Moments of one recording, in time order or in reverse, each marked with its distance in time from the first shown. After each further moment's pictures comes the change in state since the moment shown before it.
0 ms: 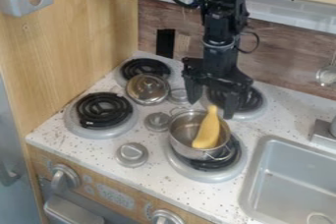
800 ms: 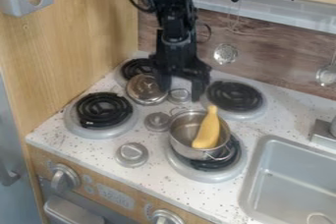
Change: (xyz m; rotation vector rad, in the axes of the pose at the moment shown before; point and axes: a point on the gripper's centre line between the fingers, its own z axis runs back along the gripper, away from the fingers) arm 0.031 0.092 -0.020 0.054 -0.132 0.138
